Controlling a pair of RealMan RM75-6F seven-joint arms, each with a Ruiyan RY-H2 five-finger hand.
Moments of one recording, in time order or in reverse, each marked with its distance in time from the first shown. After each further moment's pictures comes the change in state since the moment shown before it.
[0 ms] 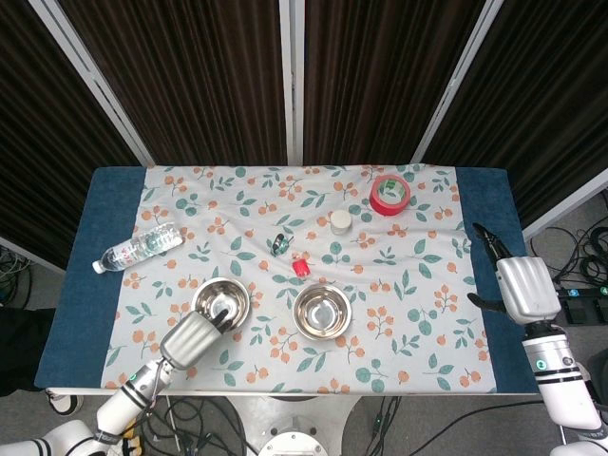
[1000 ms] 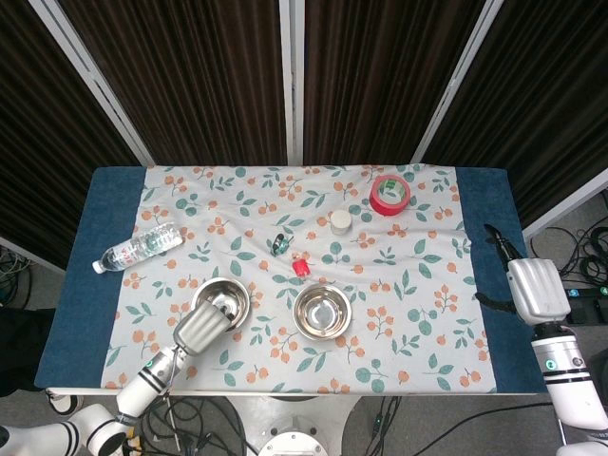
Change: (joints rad) left arm -0.067 -0.126 -0.004 0.177 -0.051 -0.008 0.062; right arm -0.026 -0.004 0.007 0.065 -0.008 -0.005 0.094
